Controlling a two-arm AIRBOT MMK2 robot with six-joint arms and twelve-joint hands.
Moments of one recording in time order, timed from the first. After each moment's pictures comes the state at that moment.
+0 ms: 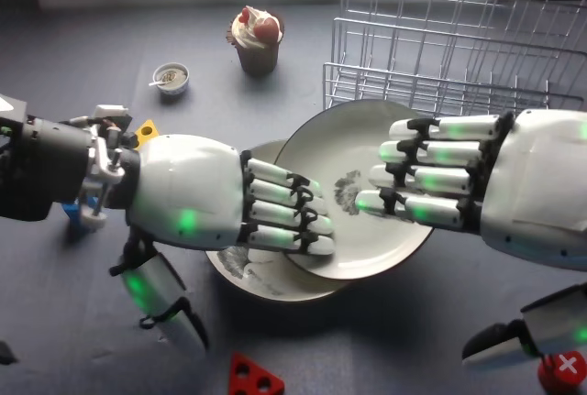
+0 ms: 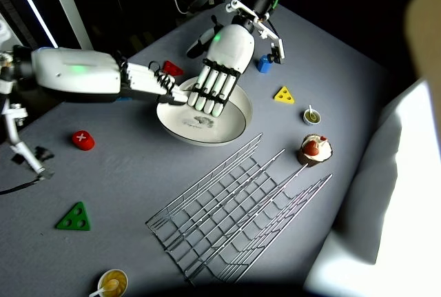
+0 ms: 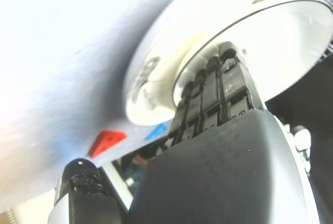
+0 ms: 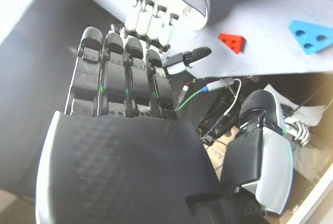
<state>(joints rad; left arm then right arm) 0.52 -1.24 1.53 1.61 -0.86 0.09 -0.60 -0.77 0.77 -0.35 0.51 -1.19</state>
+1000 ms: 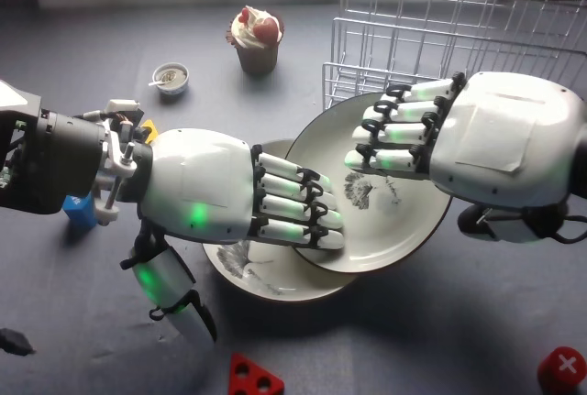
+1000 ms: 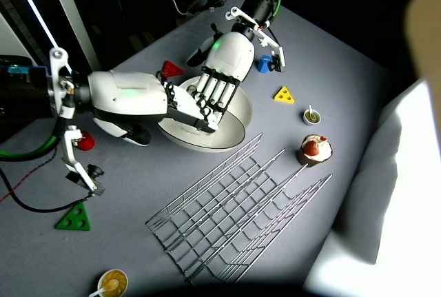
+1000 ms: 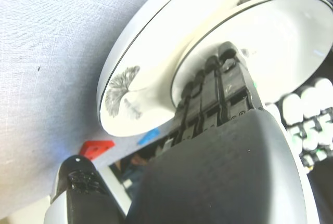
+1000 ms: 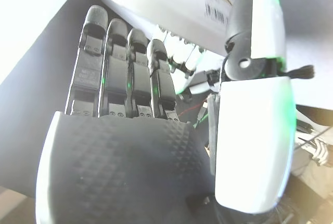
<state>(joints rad) 0.49 -1.28 1.57 1.61 -0.87 0.09 -0.54 -0.99 0.97 -0.27 0.47 -1.24</state>
